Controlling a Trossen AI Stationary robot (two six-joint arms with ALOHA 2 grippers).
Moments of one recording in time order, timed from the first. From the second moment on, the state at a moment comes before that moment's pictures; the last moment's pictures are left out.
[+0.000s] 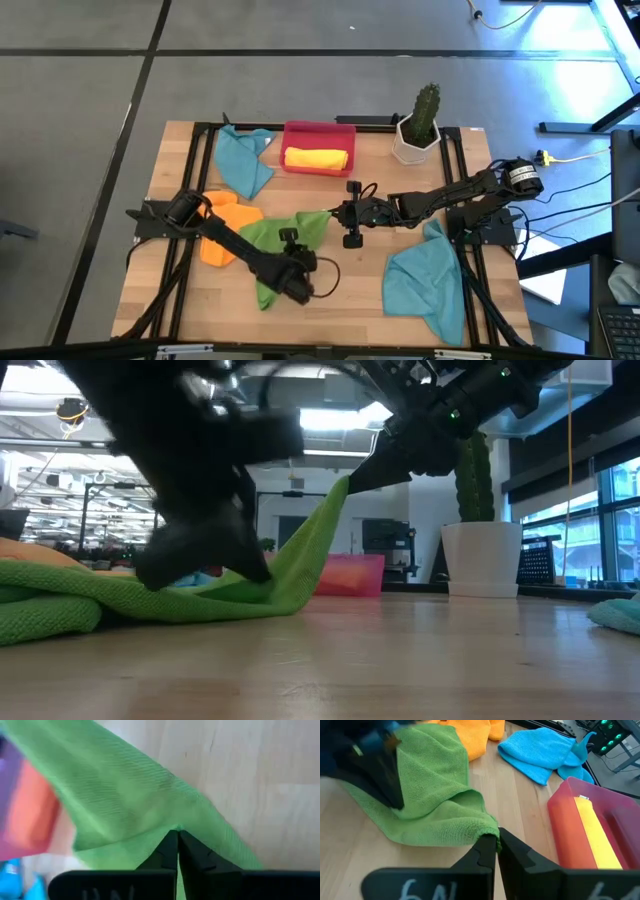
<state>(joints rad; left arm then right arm) -0.52 2.05 1.31 -0.70 -0.82 -0.57 0.14 1.60 0.87 0.14 0.34 -0.18</state>
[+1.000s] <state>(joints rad) -0.69 1.93 1.64 -1.57 -1.42 -1.04 0.30 1.31 0.87 0.09 0.69 -0.32</state>
